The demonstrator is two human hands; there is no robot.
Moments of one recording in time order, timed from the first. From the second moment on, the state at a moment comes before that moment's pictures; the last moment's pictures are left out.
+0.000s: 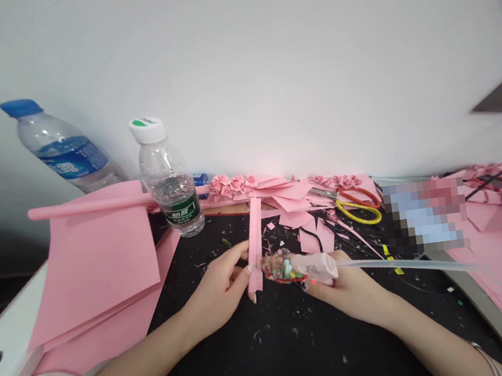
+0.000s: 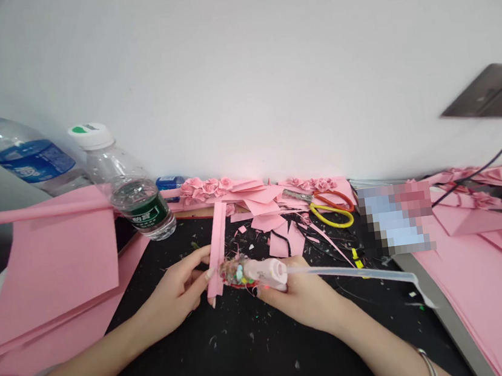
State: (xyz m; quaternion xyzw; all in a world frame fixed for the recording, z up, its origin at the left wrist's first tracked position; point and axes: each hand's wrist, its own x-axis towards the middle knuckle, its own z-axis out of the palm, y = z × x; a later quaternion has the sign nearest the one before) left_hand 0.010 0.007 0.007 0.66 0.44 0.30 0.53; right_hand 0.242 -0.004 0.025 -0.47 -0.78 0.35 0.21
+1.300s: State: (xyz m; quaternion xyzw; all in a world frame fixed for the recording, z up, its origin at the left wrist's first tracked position) left_hand 0.009 0.007 0.004 0.67 0.40 0.30 0.55; right_hand 0.248 0.001 0.023 -0.50 -0.76 0.32 0.26
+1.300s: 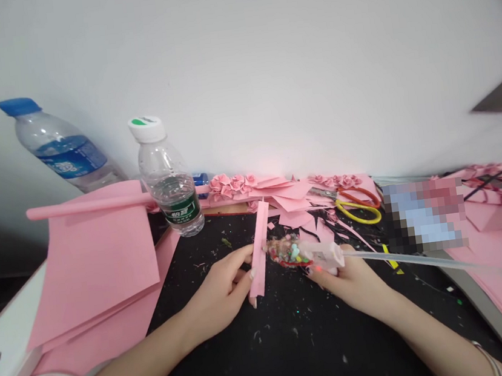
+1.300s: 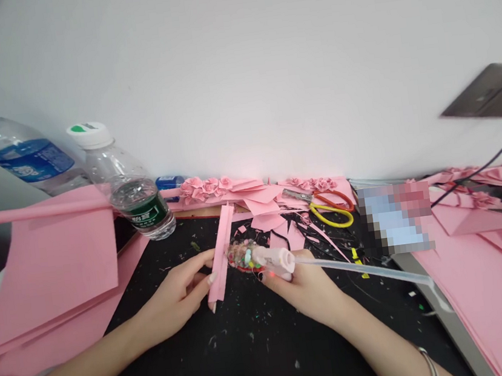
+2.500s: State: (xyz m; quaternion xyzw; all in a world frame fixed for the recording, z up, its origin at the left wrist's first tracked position) left_hand 0.009 0.007 0.007 0.69 0.40 0.26 0.54; right_hand 0.253 0.003 0.020 -0.52 -0.73 0.34 0.27
